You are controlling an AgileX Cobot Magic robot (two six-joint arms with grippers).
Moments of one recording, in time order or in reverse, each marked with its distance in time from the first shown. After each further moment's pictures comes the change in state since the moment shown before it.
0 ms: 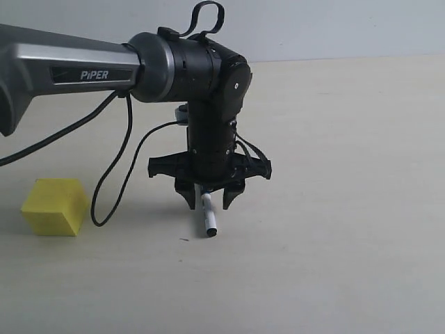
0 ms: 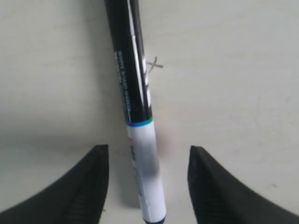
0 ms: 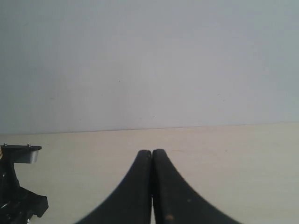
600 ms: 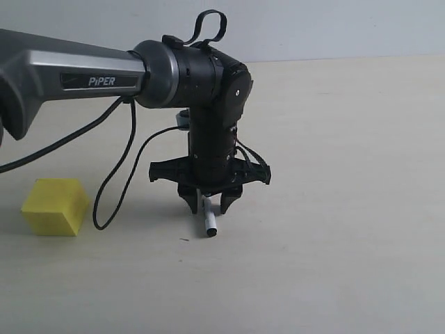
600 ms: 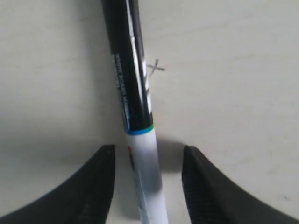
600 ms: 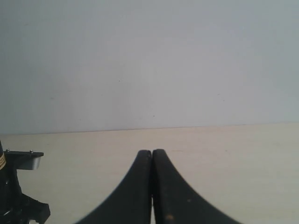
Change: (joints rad) left arm 0.000 0.026 -0.001 0.000 -0.008 0.000; right arm 0.000 0.000 0.000 0.000 0.000 0.000
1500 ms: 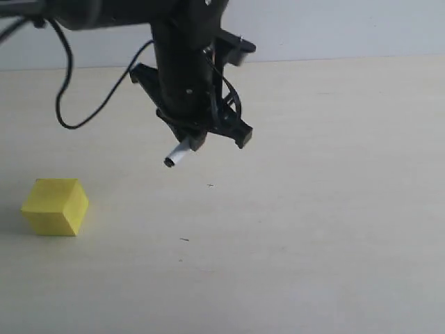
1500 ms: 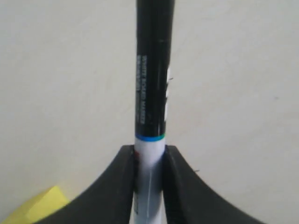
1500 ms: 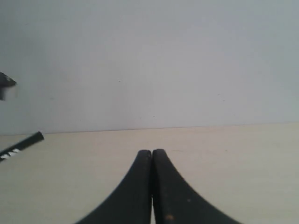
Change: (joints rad) left arm 0.001 -0.292 0.019 0.166 0.071 0.603; right arm 0.000 0.000 0.000 0.000 0.000 0.000
